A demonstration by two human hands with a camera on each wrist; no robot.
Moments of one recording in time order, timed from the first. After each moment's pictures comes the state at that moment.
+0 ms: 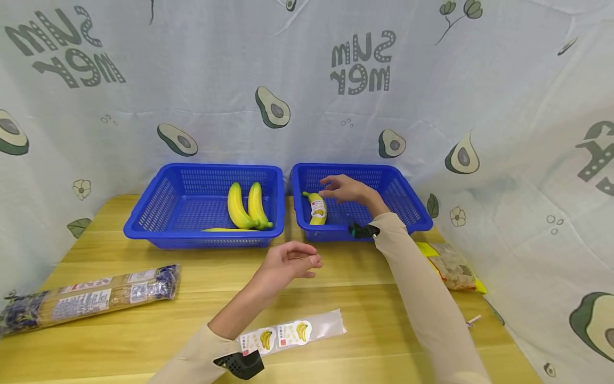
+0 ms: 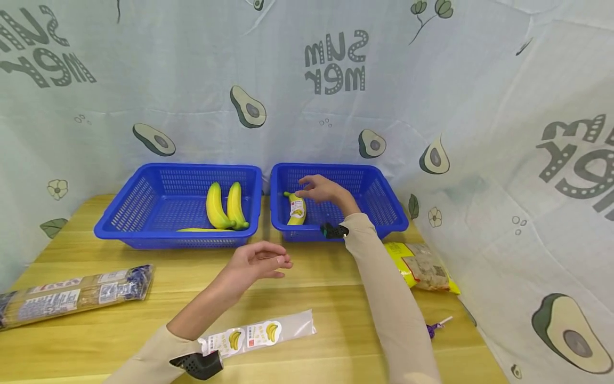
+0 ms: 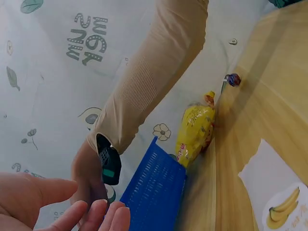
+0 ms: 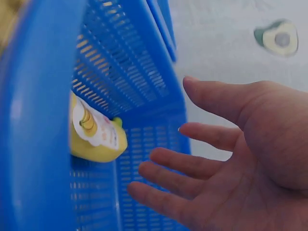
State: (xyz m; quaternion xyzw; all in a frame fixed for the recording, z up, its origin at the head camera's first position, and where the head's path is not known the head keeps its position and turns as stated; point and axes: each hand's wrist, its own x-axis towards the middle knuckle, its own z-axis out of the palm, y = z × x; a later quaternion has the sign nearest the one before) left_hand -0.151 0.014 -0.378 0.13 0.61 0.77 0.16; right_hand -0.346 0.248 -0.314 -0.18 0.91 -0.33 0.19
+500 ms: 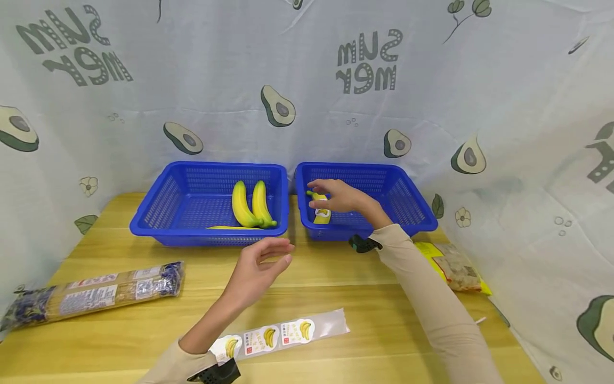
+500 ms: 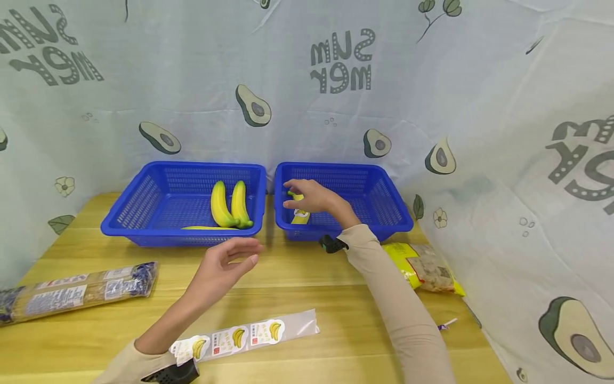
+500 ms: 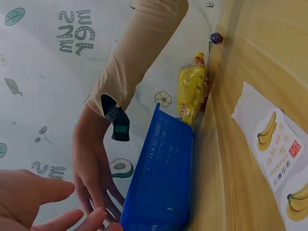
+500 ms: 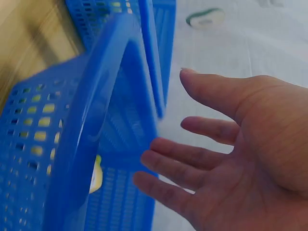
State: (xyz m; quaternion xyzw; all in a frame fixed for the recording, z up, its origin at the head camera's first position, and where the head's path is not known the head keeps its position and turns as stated) left_hand -0.134 -0.033 -0.374 0.15 0.73 0.67 -0.01; right_hand -0.306 0.214 -0.298 -0.31 0.92 -0.22 0.13
